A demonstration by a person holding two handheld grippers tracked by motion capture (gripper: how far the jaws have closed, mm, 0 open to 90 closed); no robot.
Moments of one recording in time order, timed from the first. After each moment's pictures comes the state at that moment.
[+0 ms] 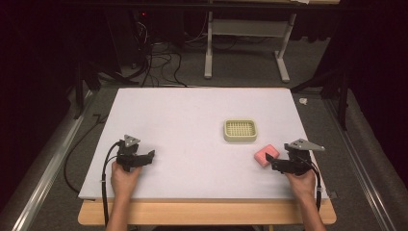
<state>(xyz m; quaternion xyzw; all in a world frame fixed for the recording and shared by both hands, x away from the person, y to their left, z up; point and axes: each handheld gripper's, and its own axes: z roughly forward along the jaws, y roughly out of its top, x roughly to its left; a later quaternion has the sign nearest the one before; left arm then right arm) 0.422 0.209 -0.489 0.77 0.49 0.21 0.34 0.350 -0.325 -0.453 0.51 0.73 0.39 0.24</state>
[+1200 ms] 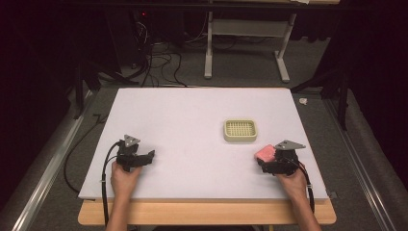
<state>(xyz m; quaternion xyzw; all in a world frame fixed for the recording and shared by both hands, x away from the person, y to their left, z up) 0.422 0.209 -0.489 0.77 0.49 0.21 0.34 0.367 -0.304 -0.478 0.49 0.78 0.32 0.23</state>
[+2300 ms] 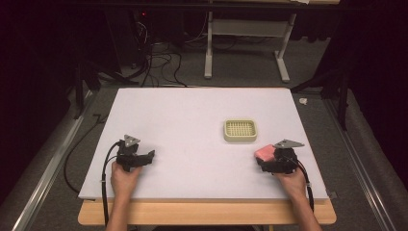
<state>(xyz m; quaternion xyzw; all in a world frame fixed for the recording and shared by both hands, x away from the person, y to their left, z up) 0.422 0.209 -0.489 0.77 0.49 0.21 0.34 0.371 -0.304 -0.479 0.51 0.77 0.32 0.21</state>
